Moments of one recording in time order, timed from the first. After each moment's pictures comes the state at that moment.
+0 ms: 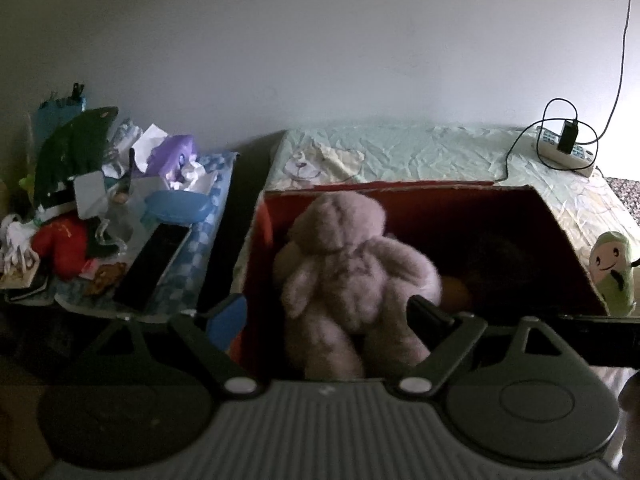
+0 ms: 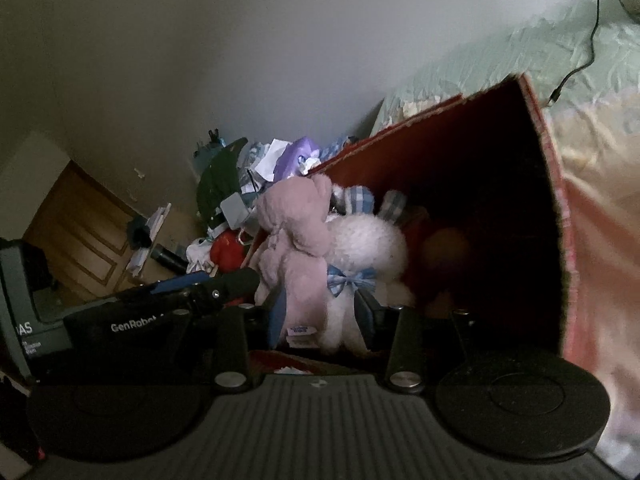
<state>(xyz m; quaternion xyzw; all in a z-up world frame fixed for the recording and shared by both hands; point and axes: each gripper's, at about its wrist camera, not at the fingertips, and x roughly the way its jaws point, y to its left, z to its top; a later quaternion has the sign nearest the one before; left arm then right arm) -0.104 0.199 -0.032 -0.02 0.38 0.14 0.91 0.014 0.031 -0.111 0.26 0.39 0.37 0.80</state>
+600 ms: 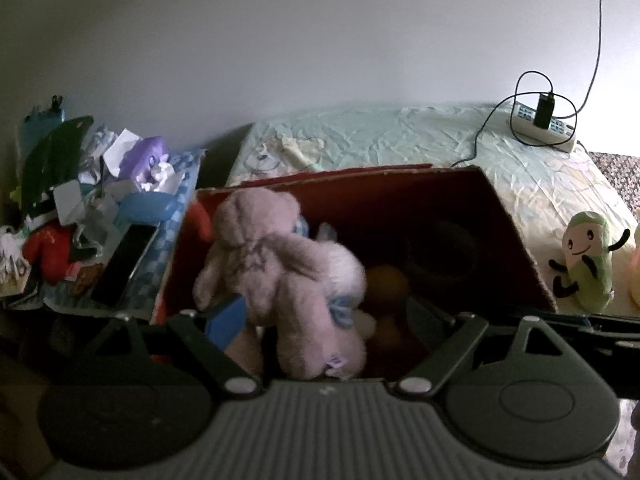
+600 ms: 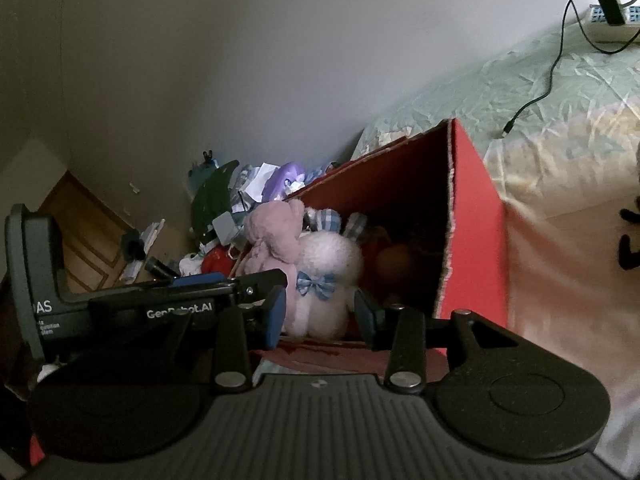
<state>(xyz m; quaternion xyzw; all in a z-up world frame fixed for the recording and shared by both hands) -0.082 0.131 -0.033 0.00 0.40 0.13 0.90 -0.010 -0.023 -0.101 0.26 0.37 0.35 0.82</state>
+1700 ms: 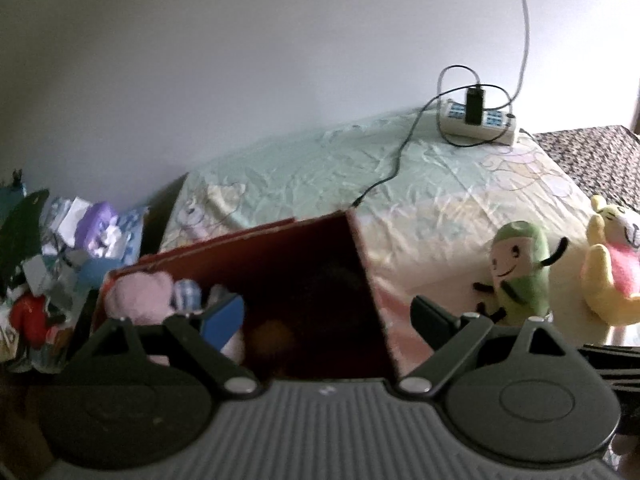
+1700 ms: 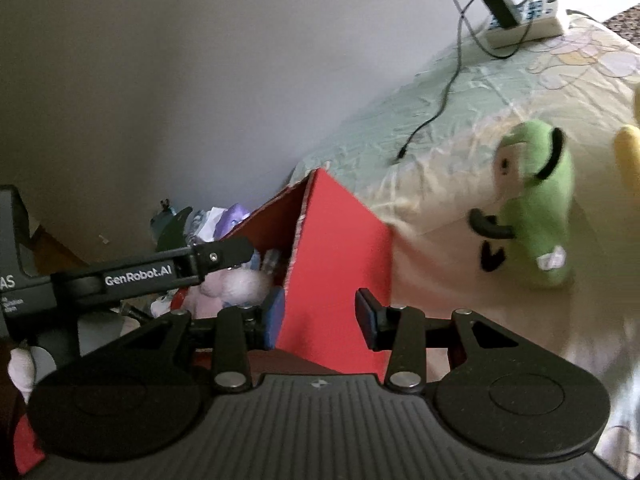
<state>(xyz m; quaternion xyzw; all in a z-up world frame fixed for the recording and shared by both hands) -0.026 0.012 -0.014 0.07 0.40 0.09 0.91 -0.012 -0.129 -0.119 0.31 0.37 0.28 0.83</state>
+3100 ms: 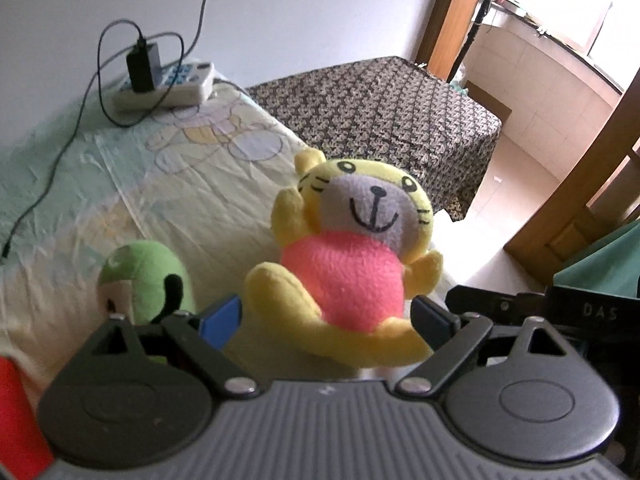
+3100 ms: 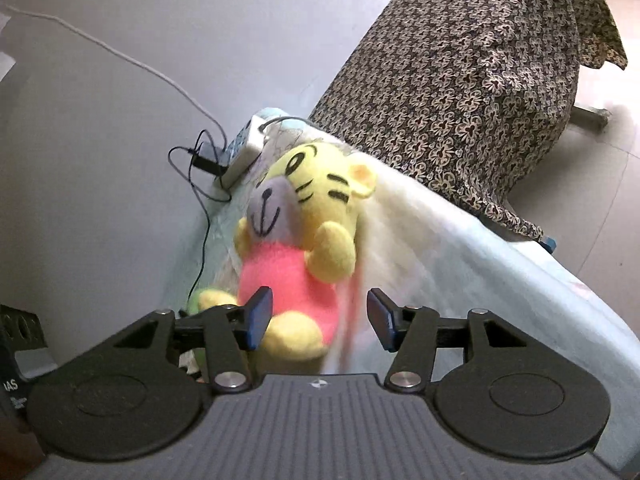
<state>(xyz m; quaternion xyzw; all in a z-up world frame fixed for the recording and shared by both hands) 0.067 -0.192 -0.097 0.04 0.46 -0.25 0.85 -0.056 -0.353 -0.185 0.47 0.31 -0.03 0.82</state>
